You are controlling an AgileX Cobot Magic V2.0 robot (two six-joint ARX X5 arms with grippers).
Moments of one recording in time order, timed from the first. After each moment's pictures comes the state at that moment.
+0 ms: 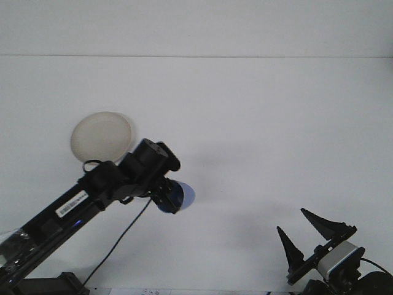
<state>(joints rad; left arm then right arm) -0.69 1.40 1.41 -0.90 0.05 0.14 0.88 0.08 0.66 -0.69 0.27 0.04</state>
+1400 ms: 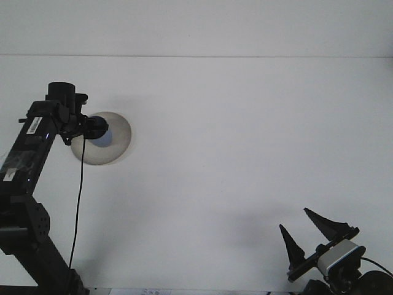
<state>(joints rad) 0.08 1.87 1.67 -0.81 0.01 0.11 0.88 0.08 0.66 -0.72 0.31 0.06</state>
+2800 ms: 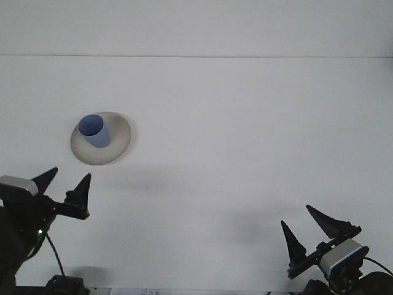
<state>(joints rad) -0.10 0.58 1.10 -0.69 0.14 -0.07 0.88 0.08 0.65 -0.66 0.34 0.06</state>
